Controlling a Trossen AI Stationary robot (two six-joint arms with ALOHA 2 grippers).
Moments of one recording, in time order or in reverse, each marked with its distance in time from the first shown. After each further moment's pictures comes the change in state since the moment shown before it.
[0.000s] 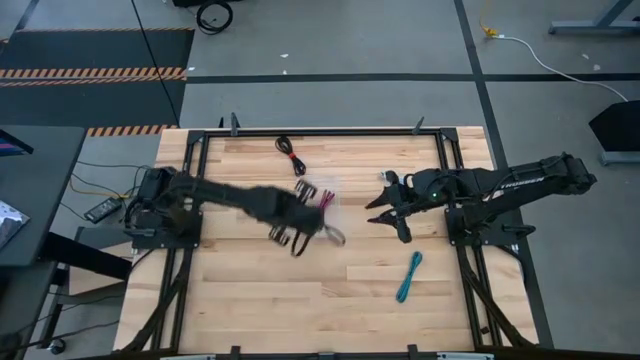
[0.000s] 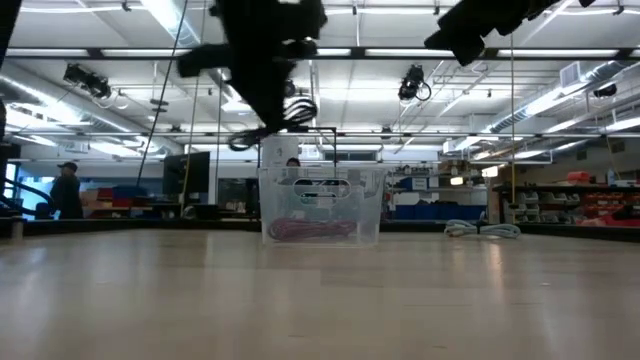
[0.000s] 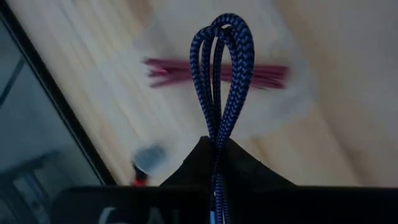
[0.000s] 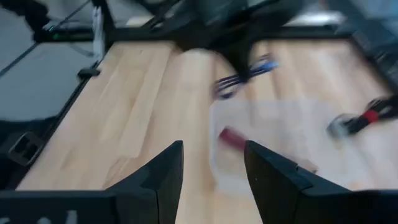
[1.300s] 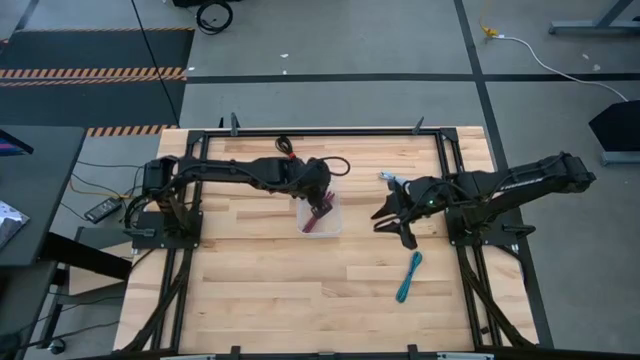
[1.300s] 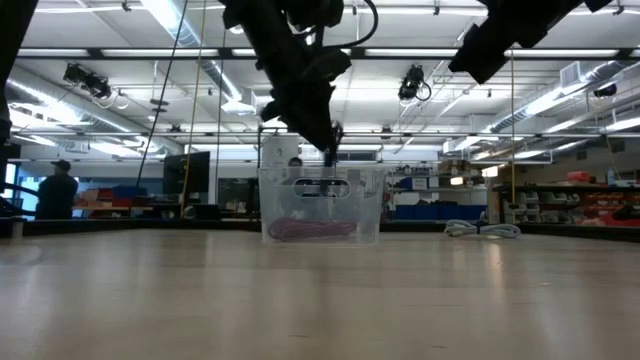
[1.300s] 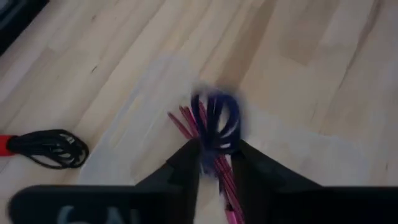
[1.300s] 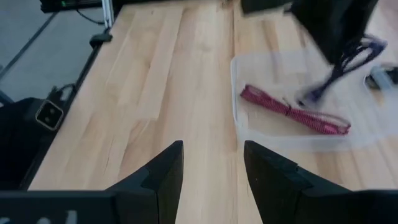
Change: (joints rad) left arm 0.239 0.007 -0.081 0.383 0.222 -0.896; right arm 0.031 -0.001 -0.030 -0.099 -0.035 0.081
